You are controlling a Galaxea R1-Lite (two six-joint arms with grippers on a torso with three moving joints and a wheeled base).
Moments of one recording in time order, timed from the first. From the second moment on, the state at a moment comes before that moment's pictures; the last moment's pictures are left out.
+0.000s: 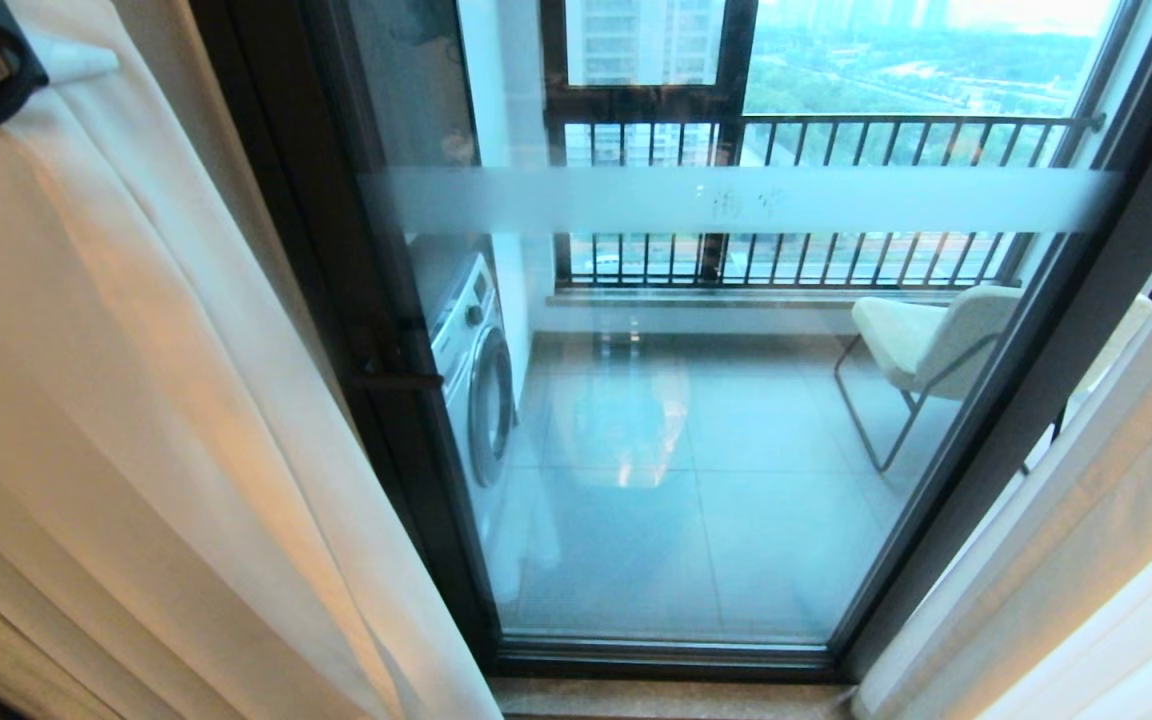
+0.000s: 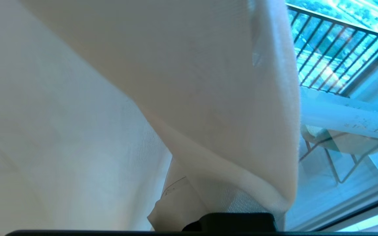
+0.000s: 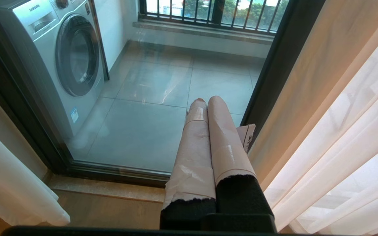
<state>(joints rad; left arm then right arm) 0.02 1.38 -1.47 0.07 -0.12 -0.27 0.00 0.00 0.00 0.00 0.03 -0.11</state>
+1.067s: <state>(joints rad) 0.00 1.44 -1.50 0.04 -0.11 -0.22 0.00 0.00 0.00 0.00 0.03 -0.11</state>
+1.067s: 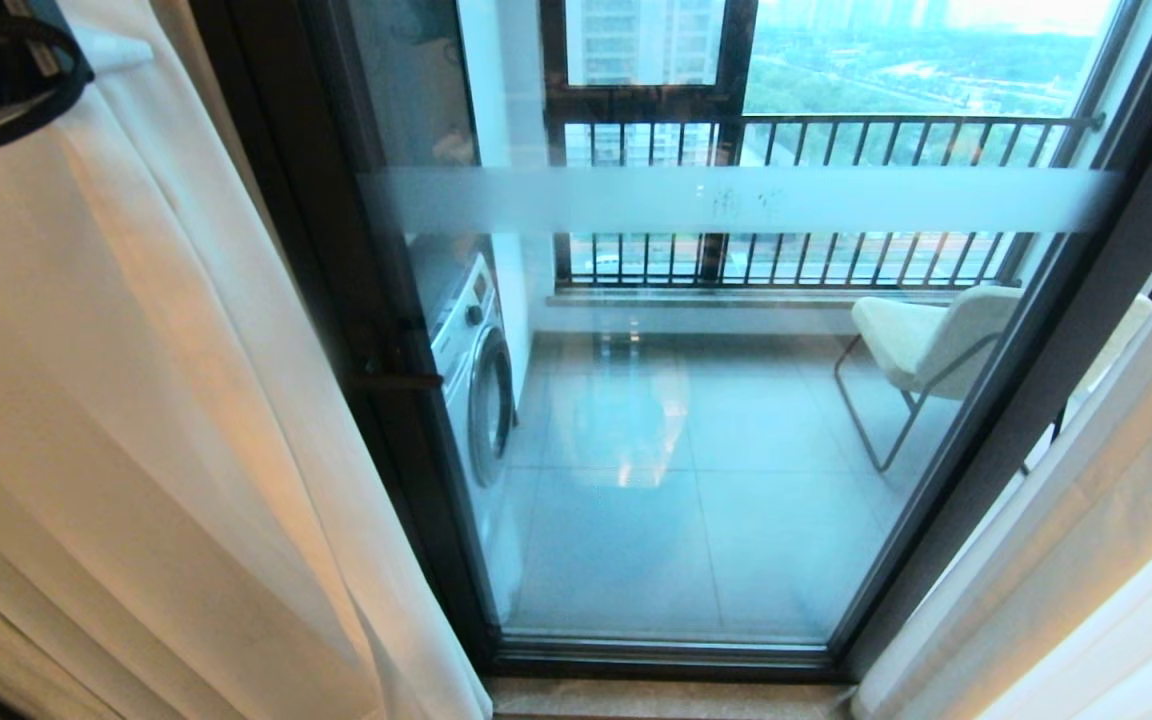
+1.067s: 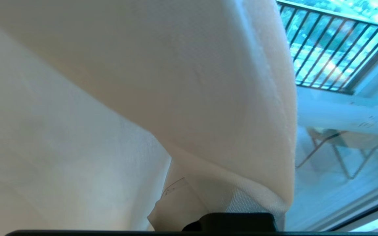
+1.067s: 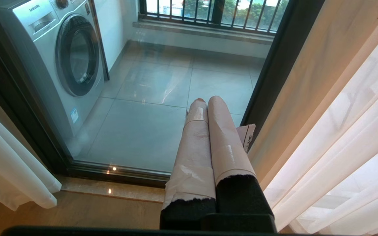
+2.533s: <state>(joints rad) 0.00 1.45 -1.50 0.04 -0.11 -0.21 0.00 0.00 0.00 0.00 0.03 -0.11</state>
